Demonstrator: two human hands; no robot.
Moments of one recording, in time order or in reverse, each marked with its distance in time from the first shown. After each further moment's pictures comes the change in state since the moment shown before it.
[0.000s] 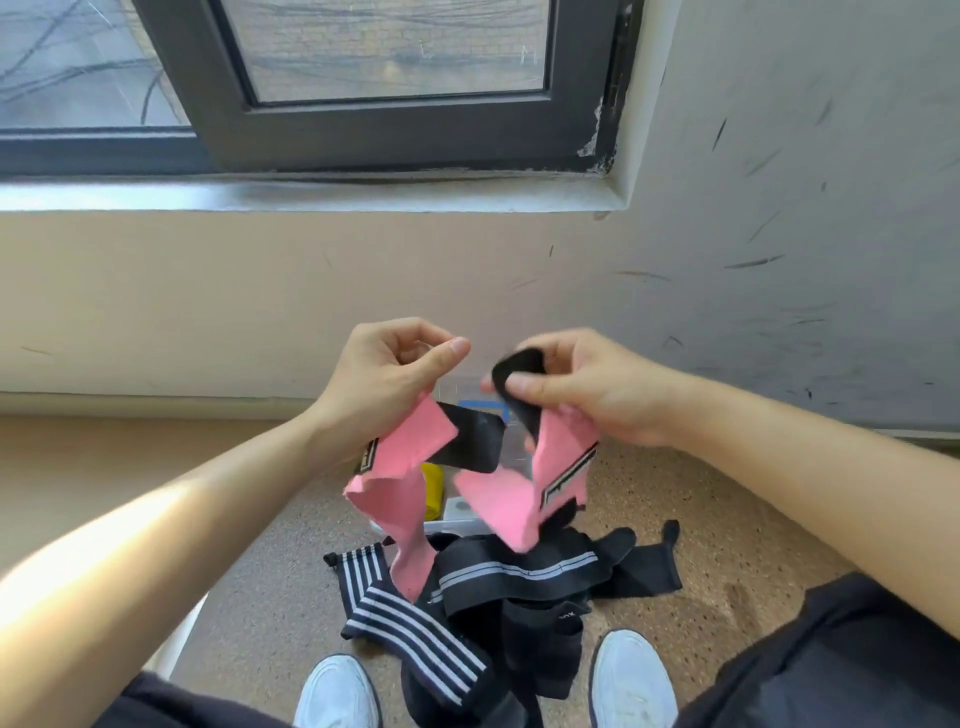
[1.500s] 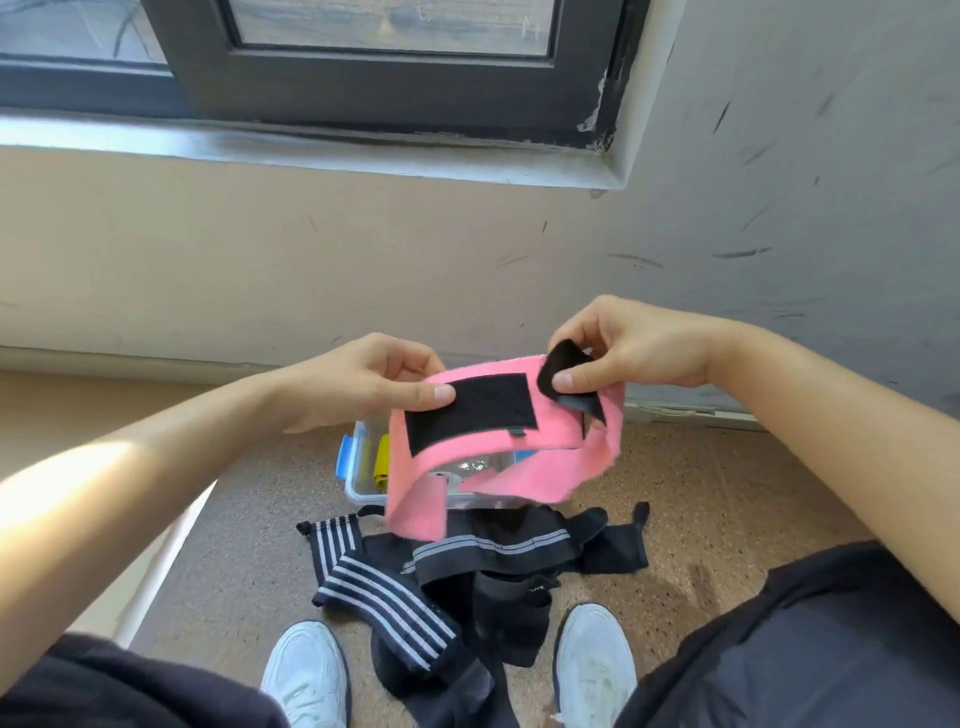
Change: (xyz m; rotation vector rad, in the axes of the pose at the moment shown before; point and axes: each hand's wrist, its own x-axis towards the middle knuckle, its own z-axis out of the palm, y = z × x) left_hand -0.005 -0.014 -0.025 0.044 -0.677 -0.213; right_hand -0.013 -0.021 -0.046 -0.636 -0.166 0.074
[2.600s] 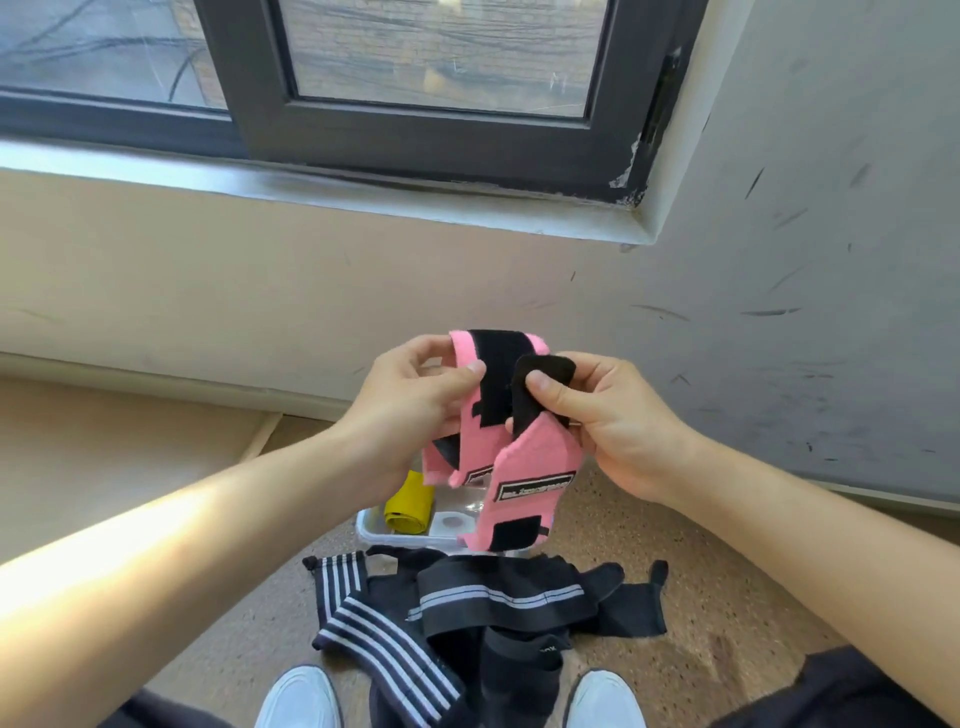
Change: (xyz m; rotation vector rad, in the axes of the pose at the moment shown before) left_hand 0.001 0.042 0.043 -0.573 0.668 -0.032; right_hand 0.028 -0.014 0.062 0.834 0.430 -0.095
